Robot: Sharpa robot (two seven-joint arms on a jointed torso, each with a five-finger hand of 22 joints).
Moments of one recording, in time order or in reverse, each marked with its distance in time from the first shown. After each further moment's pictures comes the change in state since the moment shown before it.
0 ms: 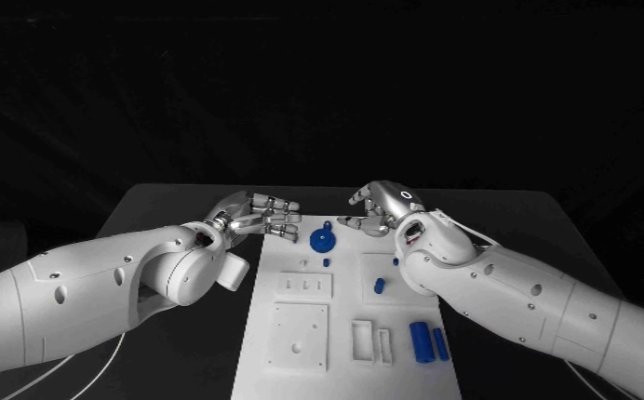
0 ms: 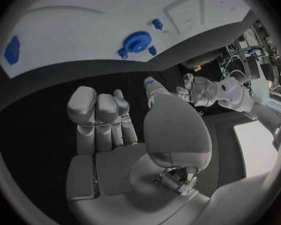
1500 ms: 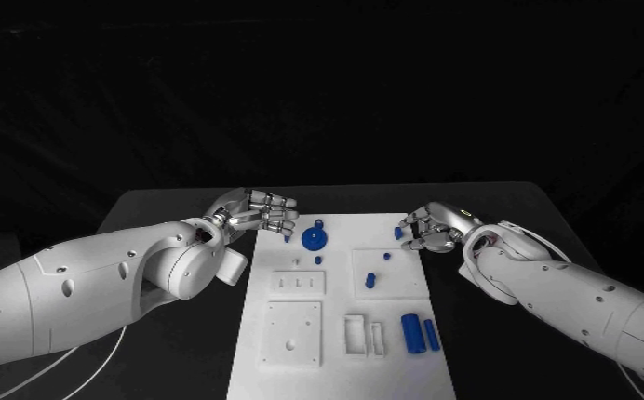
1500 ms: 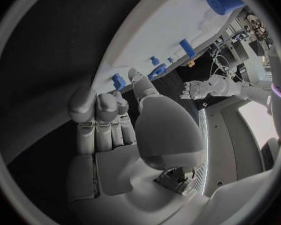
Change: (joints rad) left arm -0.015 0.000 0.000 -0.035 -0.010 0.009 0.009; left_hand -0.004 0.004 0.012 -0.012 0.000 0.000 0.000 0.000 0.000 0.041 -0.005 0.000 0.001 0.000 0.000 0.000 0.000 -0.005 -0.007 0.000 0.012 0.000; right arm -0.070 -0.136 0.041 -0.217 0.284 0.187 0.446; right_hand 0.102 0.111 -0.070 -0.352 0.108 -0.053 0.017 0.000 -0.002 -0.020 0.013 -0.013 -0.014 -0.004 0.003 -0.016 0.020 0.000 0.004 0.004 -0.018 0.000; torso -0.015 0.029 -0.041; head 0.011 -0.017
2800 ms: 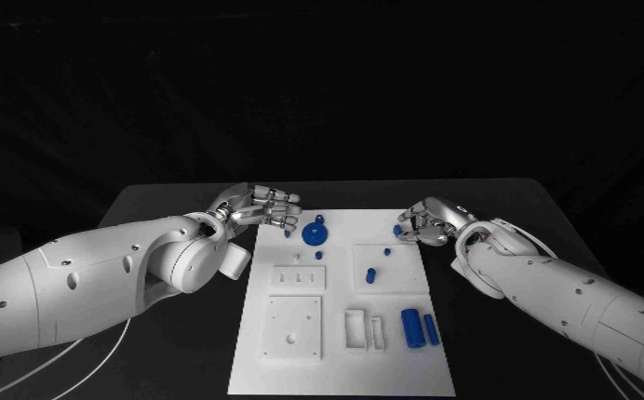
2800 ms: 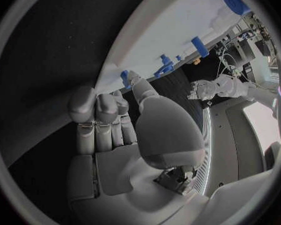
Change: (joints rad) left arm 0.000 0.004 0.000 -0.002 -0.006 0.006 -0.001; left_hand 0.000 0.000 0.000 0.000 0.000 0.000 0.000 0.000 0.000 -0.004 0.003 0.000 0.000 0.000 0.000 0.000 0.000 0.000 0.000 0.000 0.000 0.000; right arm -0.002 0.067 0.001 -0.083 0.003 -0.038 -0.017; right_hand -0.025 0.014 0.046 -0.010 -0.019 0.056 -0.012 0.000 0.000 0.000 -0.007 0.000 0.006 0.004 0.003 0.004 0.007 0.000 0.000 0.000 0.000 0.000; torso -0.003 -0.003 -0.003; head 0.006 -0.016
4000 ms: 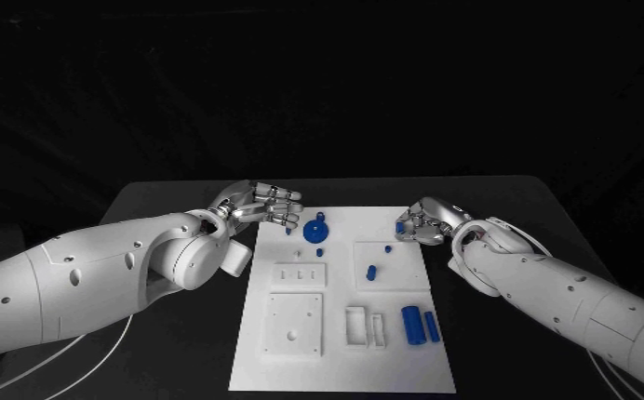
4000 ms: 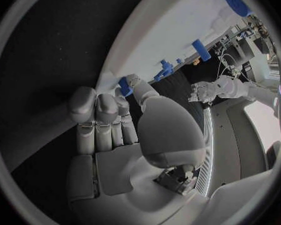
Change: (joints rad) left arm 0.000 0.002 0.000 -0.001 -0.003 0.001 -0.001; left_hand 0.000 0.000 0.000 0.000 0.000 0.000 0.000 0.000 0.000 0.000 0.000 0.000 0.000 0.000 0.000 0.000 0.000 0.000 0.000 0.000 0.004 0.000; right arm -0.001 0.030 0.000 -0.033 -0.001 0.021 0.000; right_hand -0.024 0.024 0.133 -0.036 -0.085 0.100 -0.022 0.000 0.001 0.007 -0.014 0.008 0.019 -0.001 -0.006 0.000 0.011 0.000 -0.004 -0.004 0.009 0.000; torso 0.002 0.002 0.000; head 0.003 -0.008
